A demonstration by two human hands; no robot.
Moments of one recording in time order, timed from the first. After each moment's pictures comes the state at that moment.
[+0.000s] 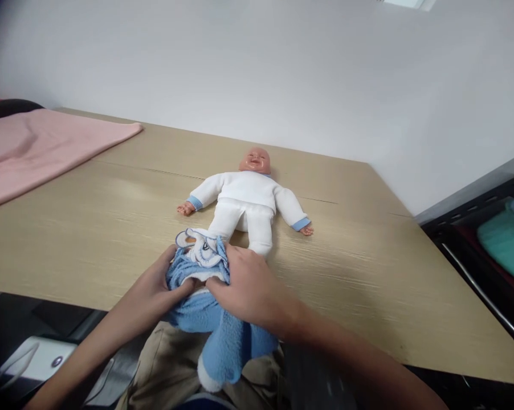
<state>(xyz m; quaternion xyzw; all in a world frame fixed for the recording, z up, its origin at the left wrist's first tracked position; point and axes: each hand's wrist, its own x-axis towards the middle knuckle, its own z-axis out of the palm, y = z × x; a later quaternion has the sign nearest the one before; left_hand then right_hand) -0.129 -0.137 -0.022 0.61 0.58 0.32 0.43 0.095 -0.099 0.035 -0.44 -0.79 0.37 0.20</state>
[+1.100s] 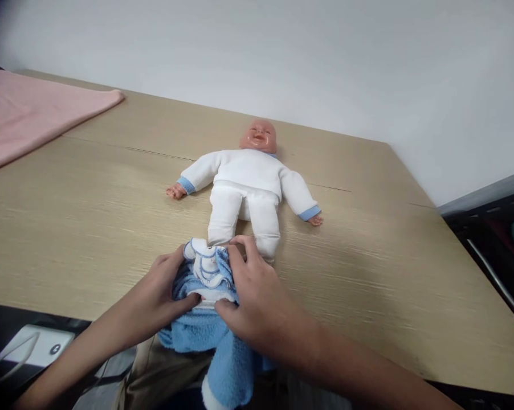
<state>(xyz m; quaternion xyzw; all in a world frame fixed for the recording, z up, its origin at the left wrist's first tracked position) -0.126 -0.125 -0.049 0.69 0.57 0.23 0.38 0.115 -0.101 0.009 -0.48 -0.81 0.30 0.13</state>
